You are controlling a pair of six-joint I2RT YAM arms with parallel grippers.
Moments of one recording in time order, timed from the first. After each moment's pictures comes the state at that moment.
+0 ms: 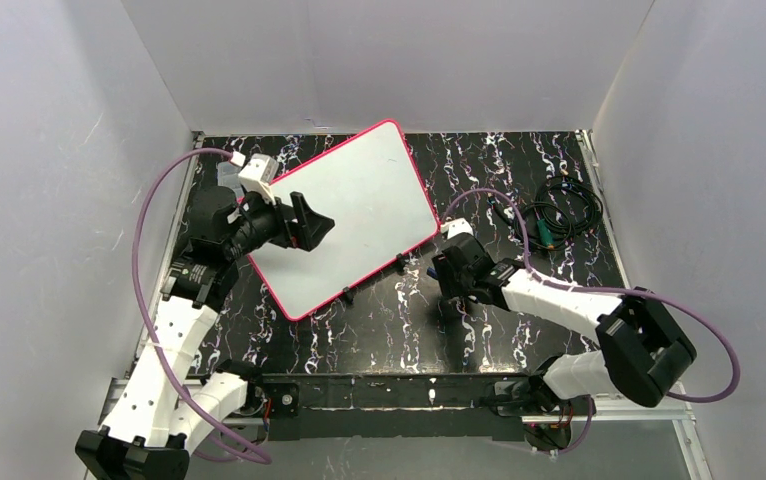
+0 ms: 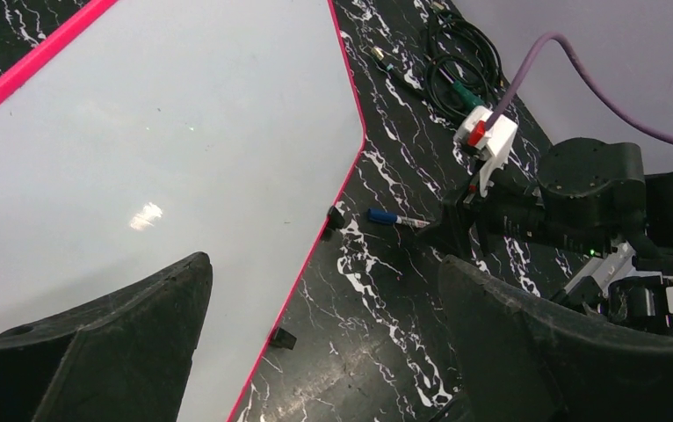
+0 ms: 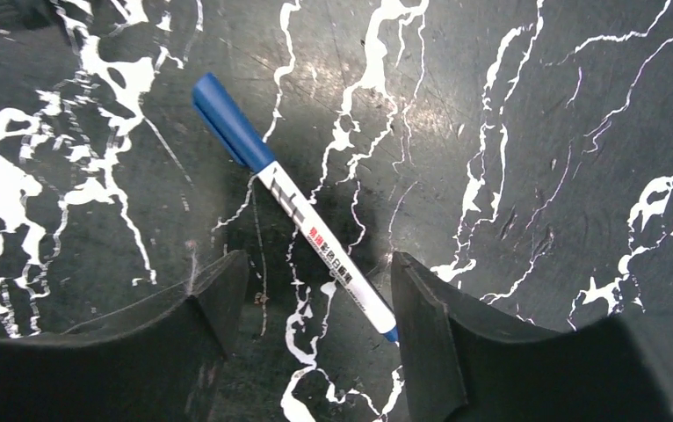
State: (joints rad) left arm -0.25 0.88 1.00 -0.43 0.43 -0.27; right arm 0.76 1.32 0.67 -0.29 0.30 0.29
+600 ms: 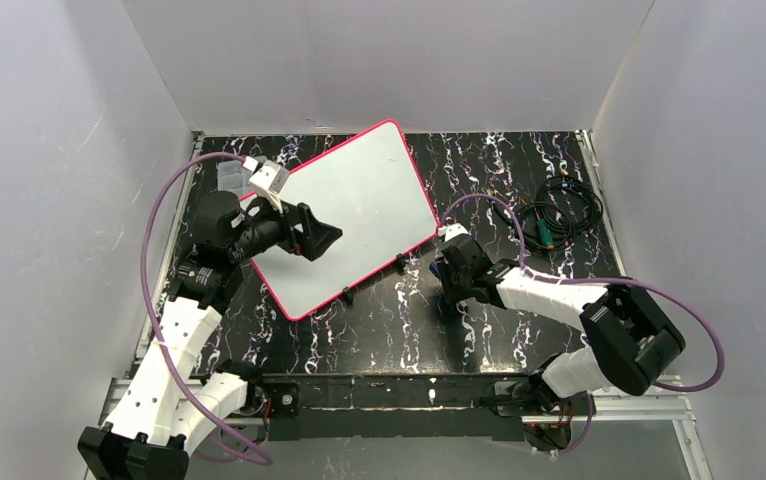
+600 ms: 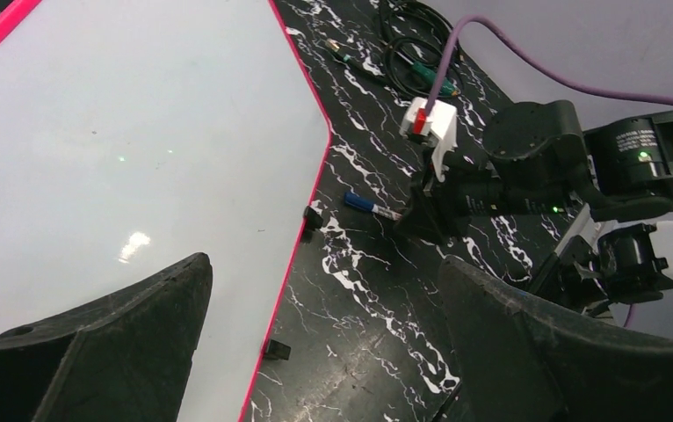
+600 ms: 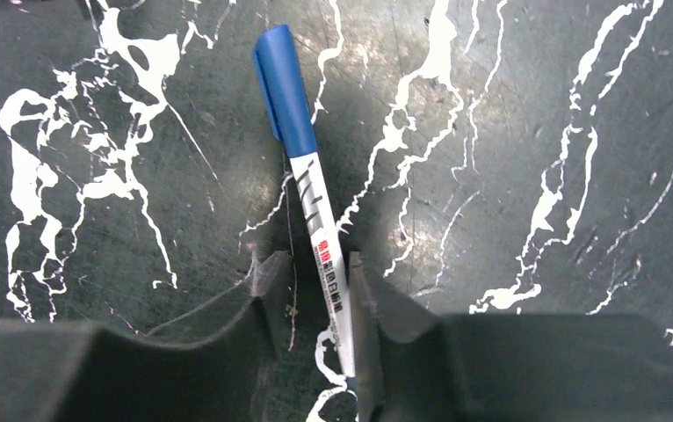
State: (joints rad) left arm -0.26 0.87 0.92 -0.32 0.55 -0.21; right arm 0.73 1.40 0.65 -0.23 0.18 0.30
